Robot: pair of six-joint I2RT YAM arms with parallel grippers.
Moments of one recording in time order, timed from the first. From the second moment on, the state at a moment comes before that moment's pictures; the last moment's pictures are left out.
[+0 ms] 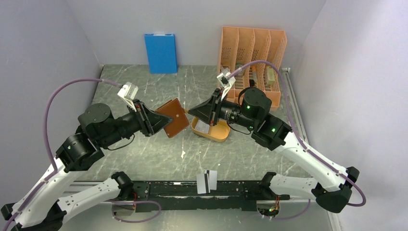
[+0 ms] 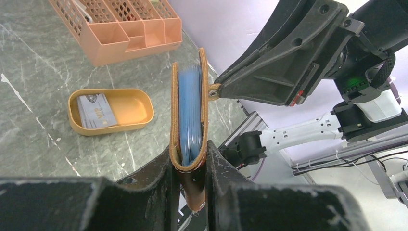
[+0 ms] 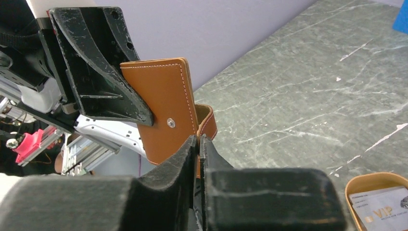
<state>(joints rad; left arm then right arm) -0.80 0.74 1.18 -0.55 0.12 -0.62 0.90 1.06 1.20 -0.16 -0.28 0.46</state>
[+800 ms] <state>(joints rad) -0.80 0.81 1.22 -0.57 0.12 -0.59 0.90 1.11 1.25 -0.16 -0.36 0.49</state>
